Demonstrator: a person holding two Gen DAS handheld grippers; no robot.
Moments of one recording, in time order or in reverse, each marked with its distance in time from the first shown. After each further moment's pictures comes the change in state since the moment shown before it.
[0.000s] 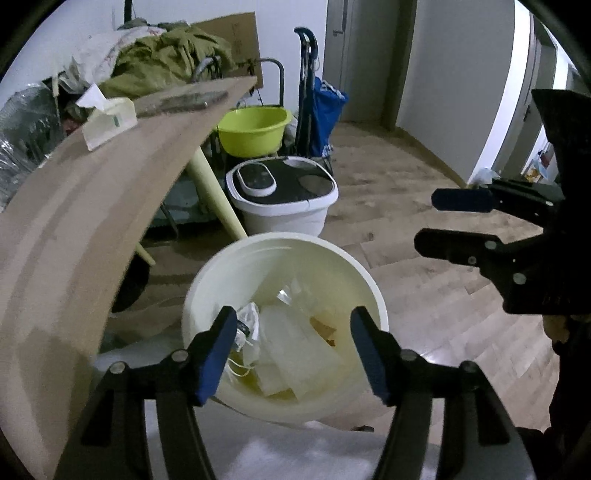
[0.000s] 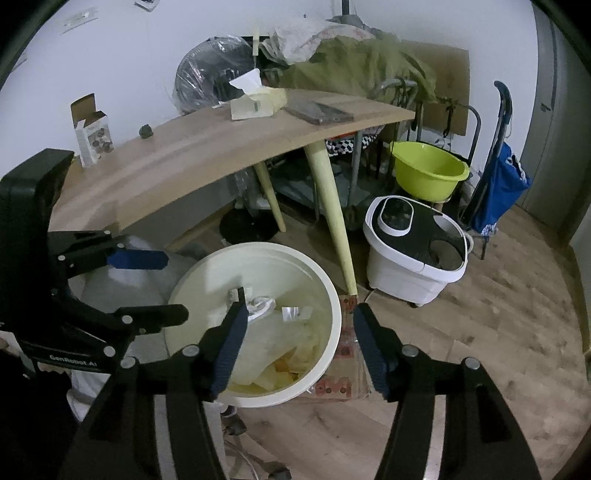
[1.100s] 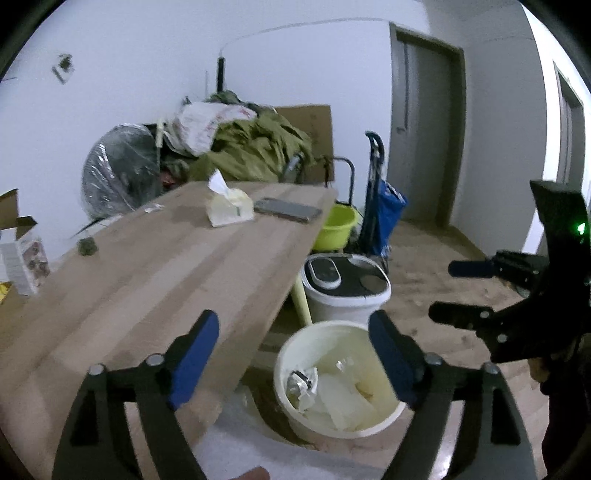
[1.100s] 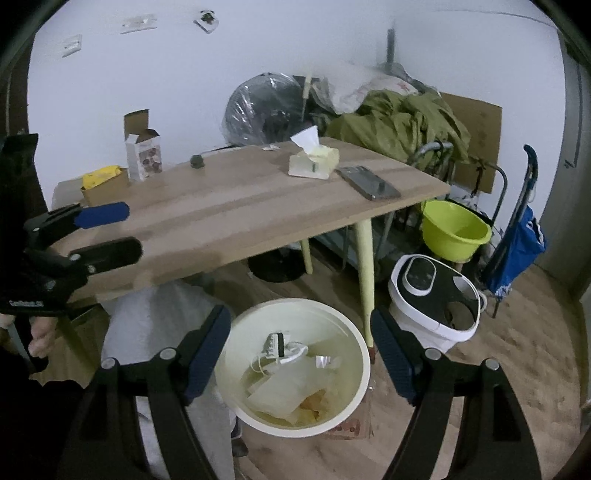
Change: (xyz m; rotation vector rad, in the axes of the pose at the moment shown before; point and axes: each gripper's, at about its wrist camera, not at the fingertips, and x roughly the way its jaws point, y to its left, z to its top) left arm -0.142 0.030 -0.016 -0.172 -0.381 0.225; right arm -0.061 0.055 0.040 -0.145 -0.152 0.085
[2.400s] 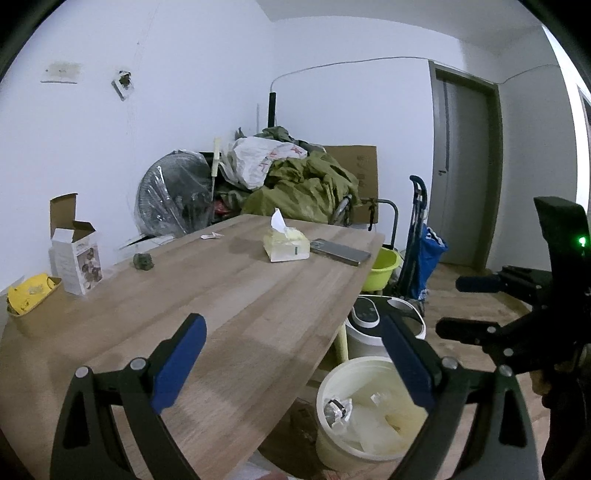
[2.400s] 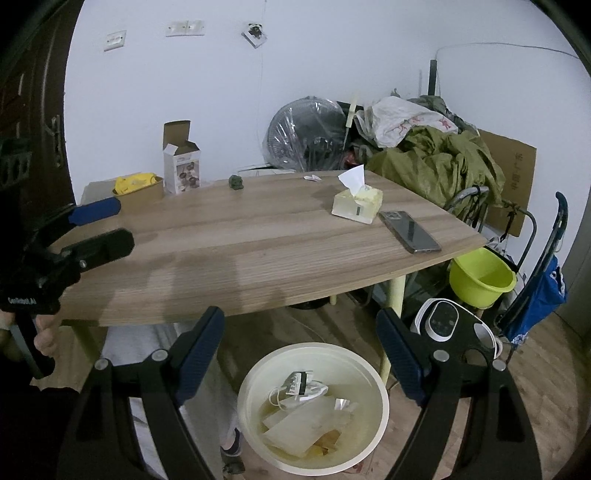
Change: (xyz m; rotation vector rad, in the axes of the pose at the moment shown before) left arm -0.038 0.030 0.003 -0.079 -0.139 0.155; right arm 0.003 0.021 0.041 -0.128 -0.085 0.110
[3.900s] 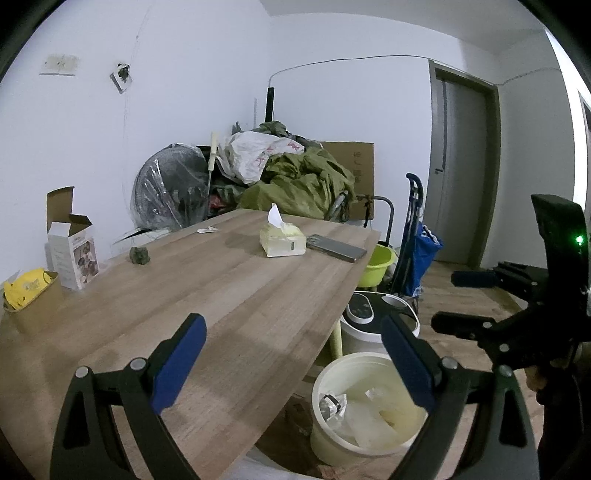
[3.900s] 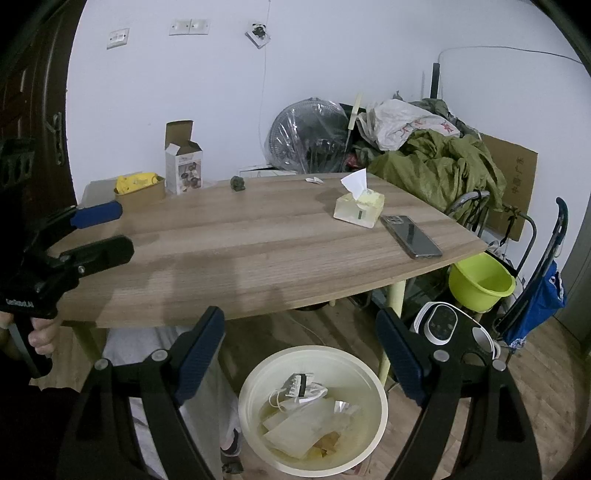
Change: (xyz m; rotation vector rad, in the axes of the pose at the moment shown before) left arm -0.006 0.003 0.002 -0.017 0.018 -0.019; right arm -0.002 0.000 0.004 -0.011 -0.003 0.002
